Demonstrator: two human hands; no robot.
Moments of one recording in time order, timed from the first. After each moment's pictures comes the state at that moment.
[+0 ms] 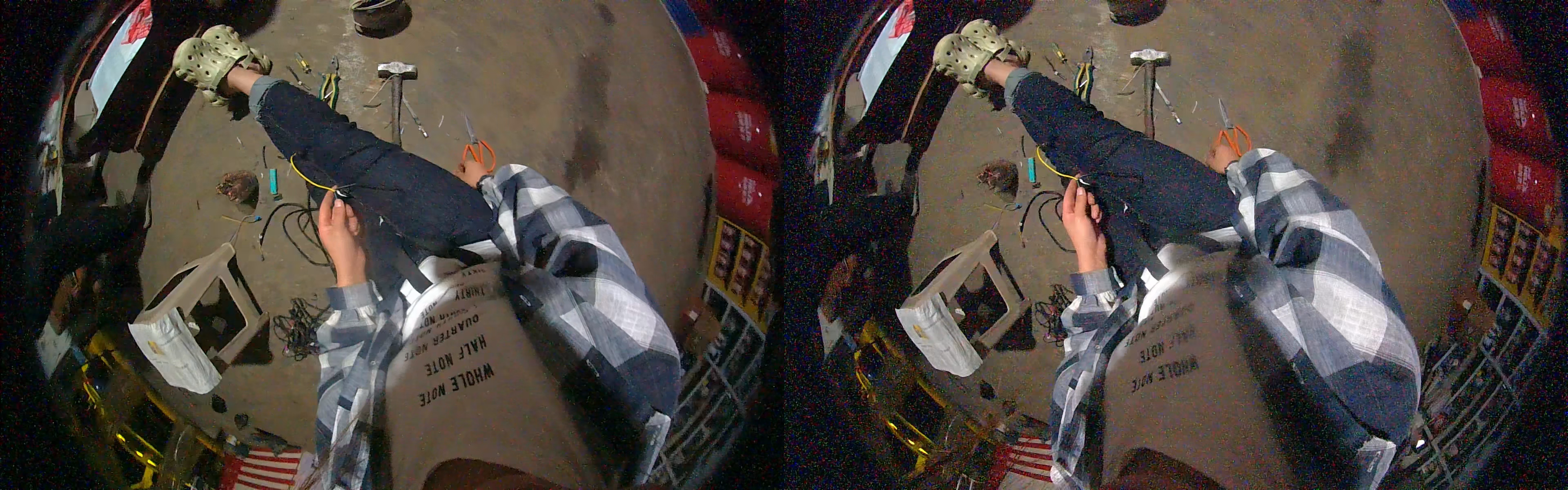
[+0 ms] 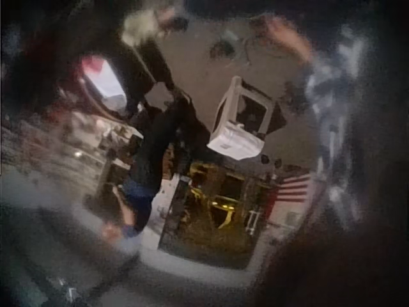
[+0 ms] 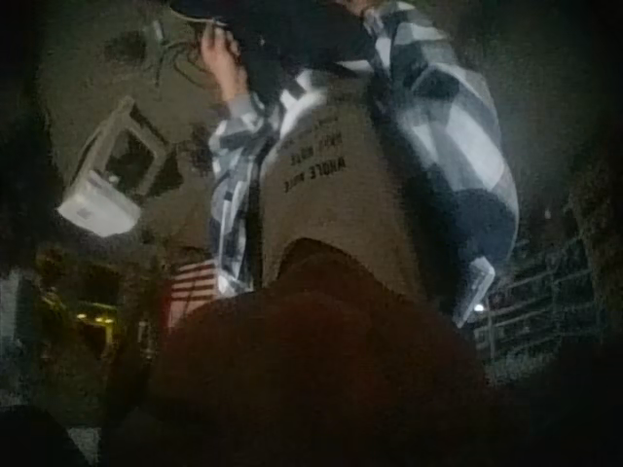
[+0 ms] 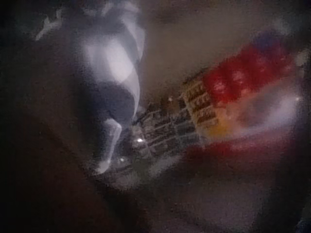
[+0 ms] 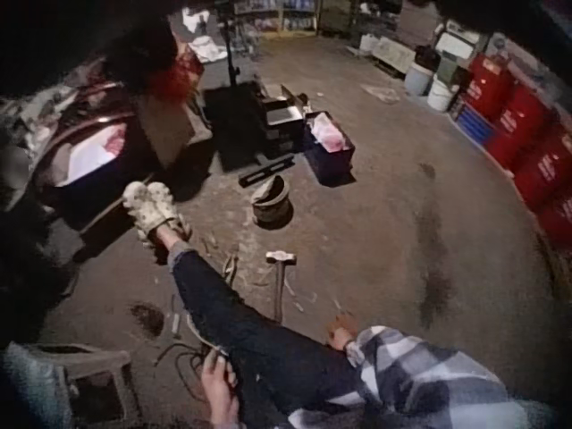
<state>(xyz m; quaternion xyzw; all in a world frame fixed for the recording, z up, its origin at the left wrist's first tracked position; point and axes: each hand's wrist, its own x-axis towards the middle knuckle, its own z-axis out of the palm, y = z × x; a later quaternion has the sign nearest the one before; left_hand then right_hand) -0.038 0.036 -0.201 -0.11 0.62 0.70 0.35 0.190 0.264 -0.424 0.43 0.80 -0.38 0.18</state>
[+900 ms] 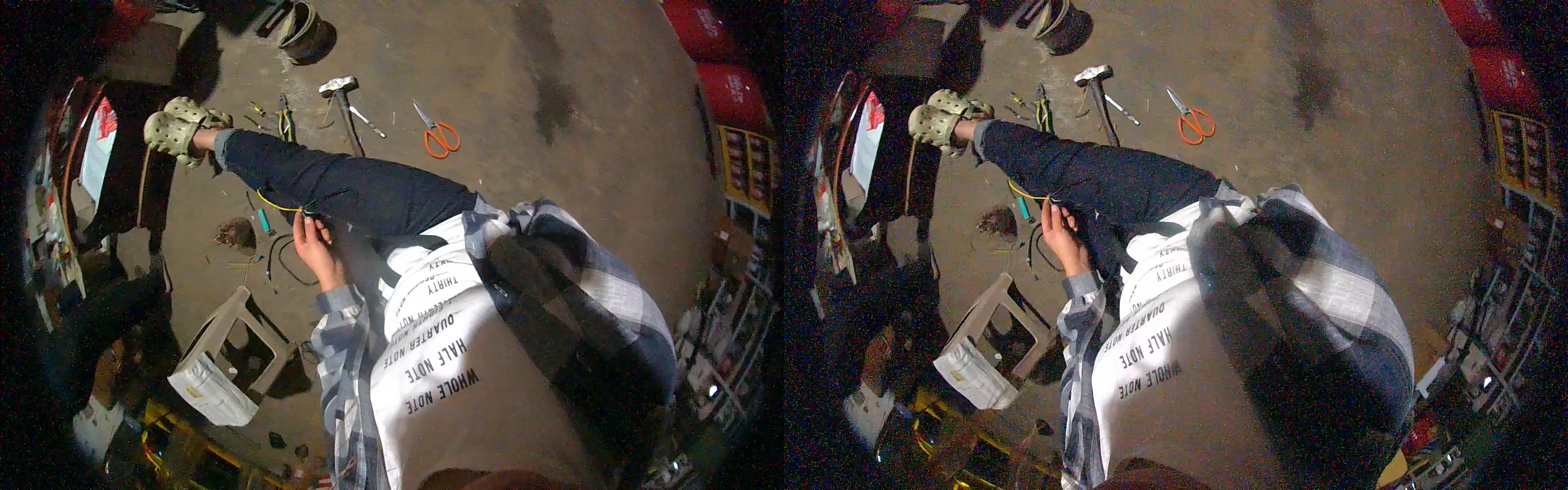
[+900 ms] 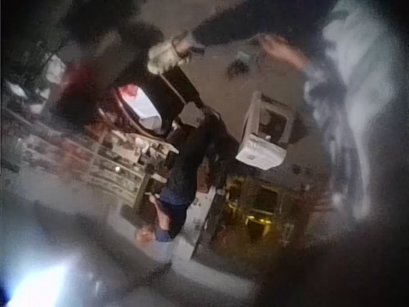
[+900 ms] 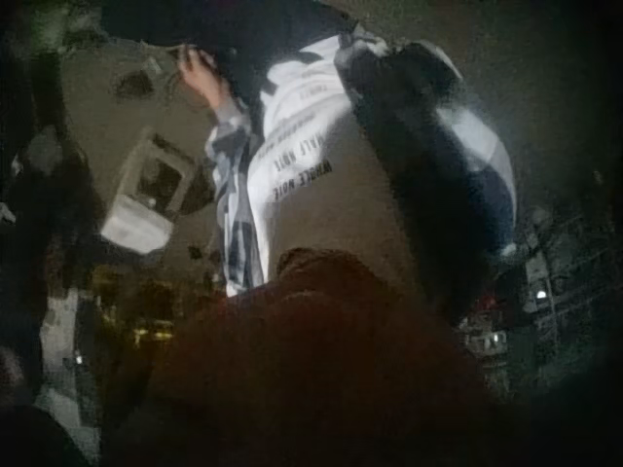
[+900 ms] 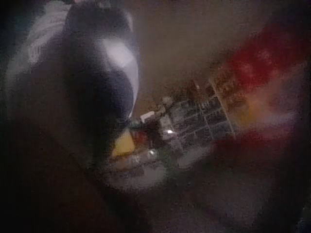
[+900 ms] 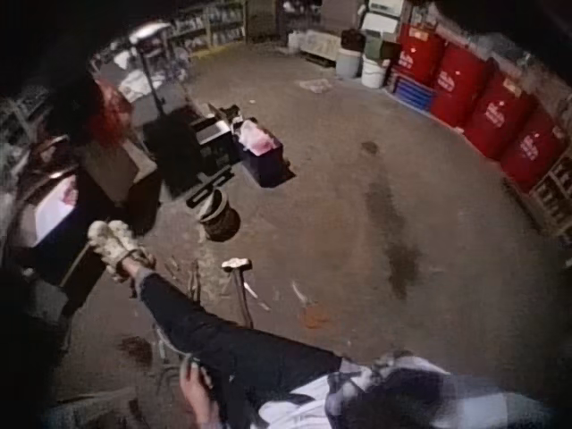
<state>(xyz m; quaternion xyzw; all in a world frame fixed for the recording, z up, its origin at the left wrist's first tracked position) -0.033 0.033 -0.218 -0.02 0.64 0.69 0.33 0.321 0.204 -0.443 0.59 0.72 -0.33 0.16</state>
